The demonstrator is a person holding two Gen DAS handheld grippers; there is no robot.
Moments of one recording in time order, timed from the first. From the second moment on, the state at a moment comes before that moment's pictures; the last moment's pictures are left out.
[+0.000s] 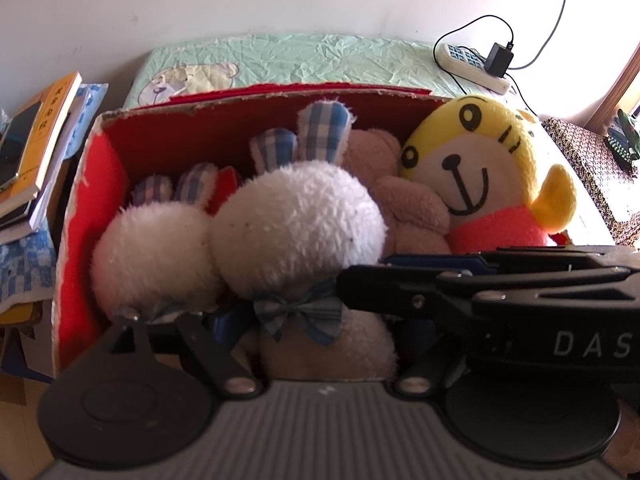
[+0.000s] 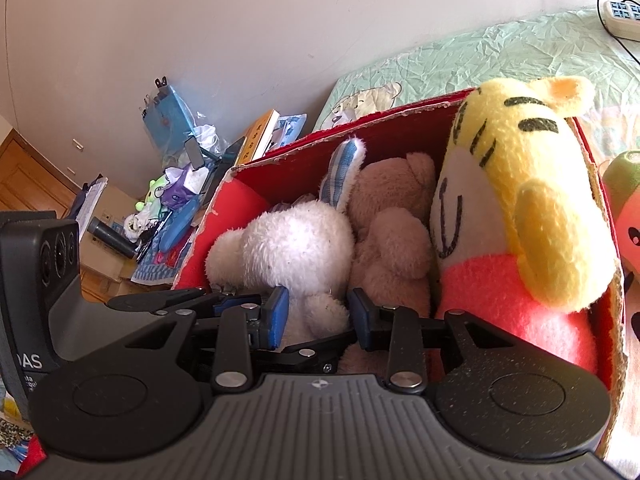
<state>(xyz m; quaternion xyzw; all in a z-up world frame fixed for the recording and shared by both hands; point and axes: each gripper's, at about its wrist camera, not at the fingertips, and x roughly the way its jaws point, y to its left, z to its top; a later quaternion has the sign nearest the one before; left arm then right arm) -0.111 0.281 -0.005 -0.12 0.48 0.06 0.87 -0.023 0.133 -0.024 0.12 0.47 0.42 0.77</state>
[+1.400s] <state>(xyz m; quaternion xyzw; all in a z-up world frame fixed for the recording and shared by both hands) -0.123 0.262 0.005 -0.07 0.47 0.12 0.87 -0.036 0.117 -0.011 0.13 0.44 0.43 0.78</state>
